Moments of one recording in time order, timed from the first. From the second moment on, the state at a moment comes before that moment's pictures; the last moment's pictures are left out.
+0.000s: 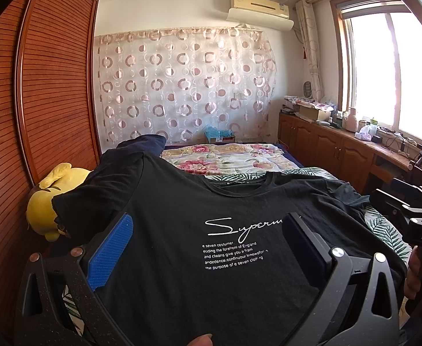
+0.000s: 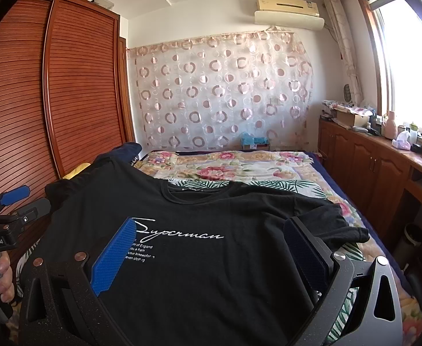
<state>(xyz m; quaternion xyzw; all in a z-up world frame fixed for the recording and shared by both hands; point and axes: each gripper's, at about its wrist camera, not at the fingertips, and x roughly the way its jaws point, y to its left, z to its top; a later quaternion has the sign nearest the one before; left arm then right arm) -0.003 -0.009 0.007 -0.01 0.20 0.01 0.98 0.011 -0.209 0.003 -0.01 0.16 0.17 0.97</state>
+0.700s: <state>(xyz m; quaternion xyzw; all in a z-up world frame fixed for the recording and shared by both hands) -0.003 -0.011 0.007 -0.01 0.20 0.01 0.98 0.010 -0.208 0.004 -0.01 0.16 0.17 0.97</state>
